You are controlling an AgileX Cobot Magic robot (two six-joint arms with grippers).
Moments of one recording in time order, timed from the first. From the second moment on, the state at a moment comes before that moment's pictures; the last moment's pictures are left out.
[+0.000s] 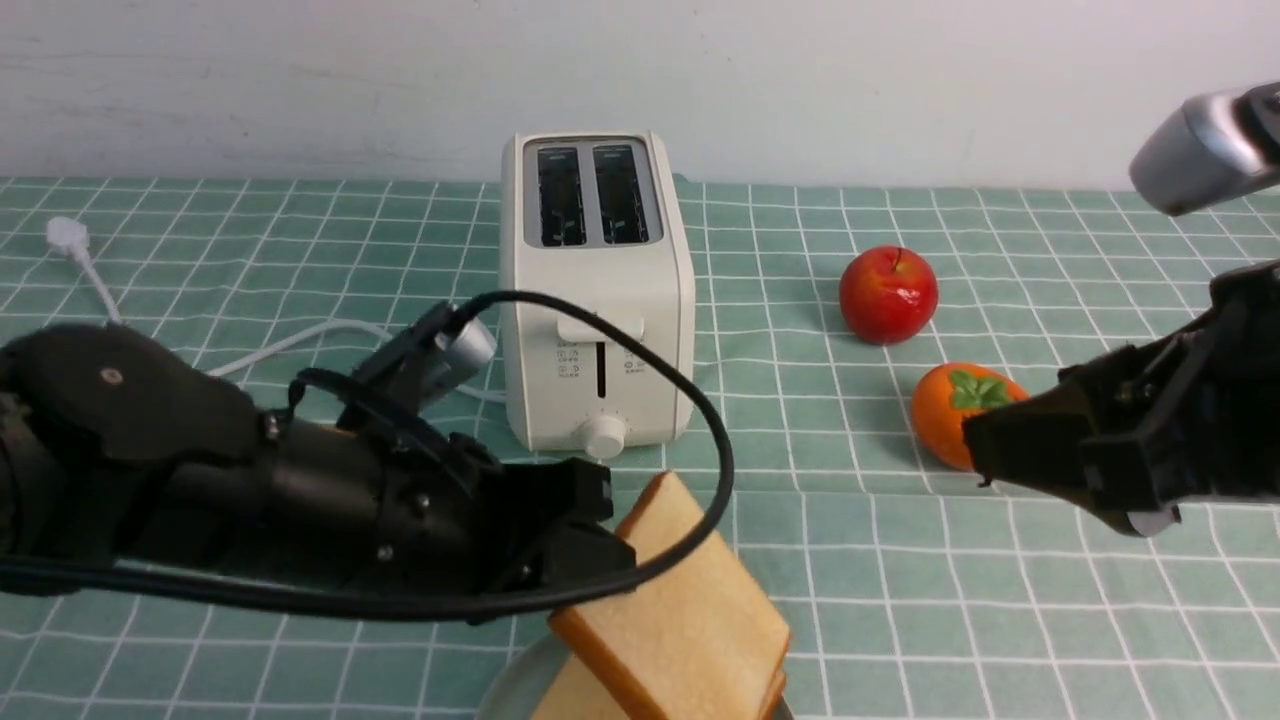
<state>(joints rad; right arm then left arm) 0.49 1.03 -1.04 0.27 0.79 -0.14 -0.41 1.41 -0.77 -1.19 0.58 0.41</state>
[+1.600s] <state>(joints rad) 0.13 0.28 -0.11 -0.28 0.26 0.38 -0.02 0.52 -0.49 -0.35 0.64 0.03</state>
